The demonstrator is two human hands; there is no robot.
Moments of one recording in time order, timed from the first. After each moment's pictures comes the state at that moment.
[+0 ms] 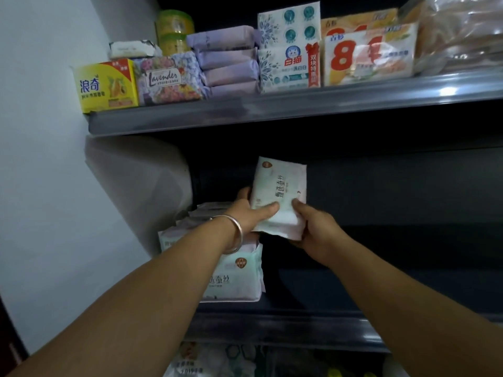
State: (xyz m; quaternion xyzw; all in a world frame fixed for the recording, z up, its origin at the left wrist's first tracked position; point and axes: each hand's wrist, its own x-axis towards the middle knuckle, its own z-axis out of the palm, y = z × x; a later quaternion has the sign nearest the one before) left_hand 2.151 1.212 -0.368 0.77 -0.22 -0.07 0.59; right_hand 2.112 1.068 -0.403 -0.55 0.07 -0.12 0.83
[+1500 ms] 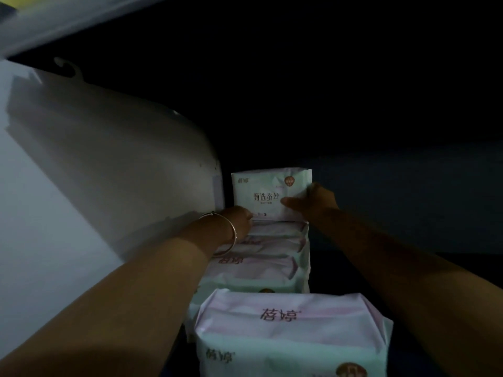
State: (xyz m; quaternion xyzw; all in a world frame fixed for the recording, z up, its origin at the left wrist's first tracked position) left_hand 2.370 1.277 -0.386 0.98 -0.19 0.05 0.09; right_hand 2.382 1.097 -0.404 -0.83 0.08 -0.24 0.50
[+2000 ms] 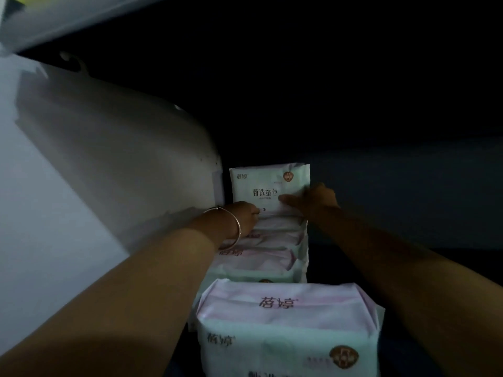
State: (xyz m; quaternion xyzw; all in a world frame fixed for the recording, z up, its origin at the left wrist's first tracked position) left_hand 2.353 1.270 -0.385 0.97 -0.21 0.04 0.10; right_hand 2.376 1.098 -0.408 -0.88 0.10 -0.23 0.41
